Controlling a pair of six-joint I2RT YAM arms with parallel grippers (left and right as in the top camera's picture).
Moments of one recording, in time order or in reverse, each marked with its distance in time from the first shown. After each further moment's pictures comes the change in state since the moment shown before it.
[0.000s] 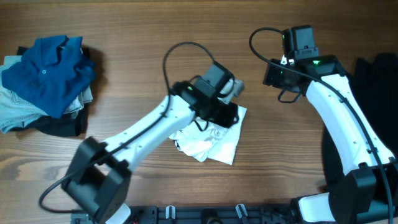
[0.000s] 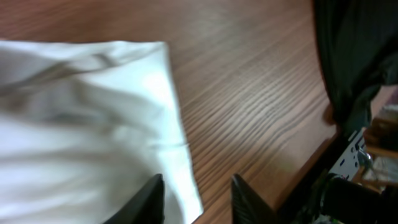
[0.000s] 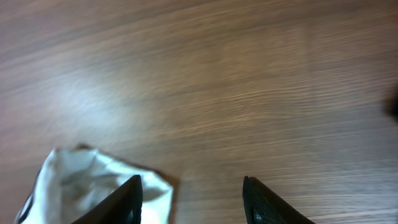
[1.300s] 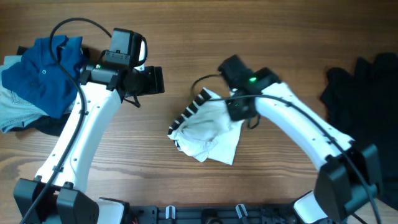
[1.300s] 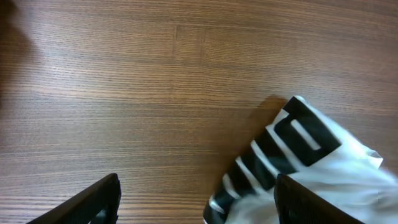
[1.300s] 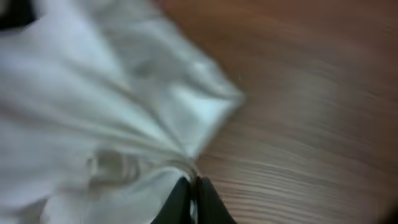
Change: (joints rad) left arm 0.481 -0.195 0.055 -0.272 -0.356 -0.004; right arm 0.348 0.098 -0.035 -0.176 0.131 -0.108
